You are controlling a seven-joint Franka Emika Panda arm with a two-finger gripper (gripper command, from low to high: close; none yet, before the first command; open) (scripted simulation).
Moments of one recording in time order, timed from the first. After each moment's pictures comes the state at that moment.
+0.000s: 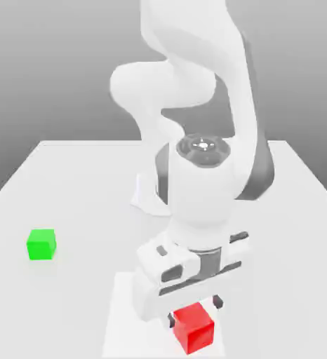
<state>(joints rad) 0.14 0.37 -0.03 -2.49 0.03 2.85 0.41</state>
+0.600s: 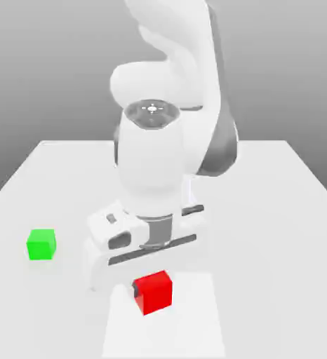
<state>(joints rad) -0.08 0.05 -0.18 -2.62 -0.09 2.68 0.17</state>
